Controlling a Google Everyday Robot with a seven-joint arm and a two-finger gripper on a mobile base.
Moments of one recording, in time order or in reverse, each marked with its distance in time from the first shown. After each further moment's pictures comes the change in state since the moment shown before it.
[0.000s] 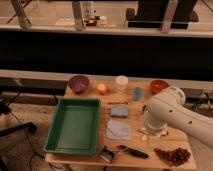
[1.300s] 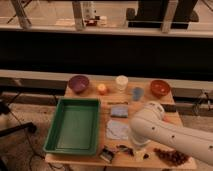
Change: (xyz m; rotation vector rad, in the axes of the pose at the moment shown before) arm -0.068 0.042 0.041 -0.046 -0.030 -0.107
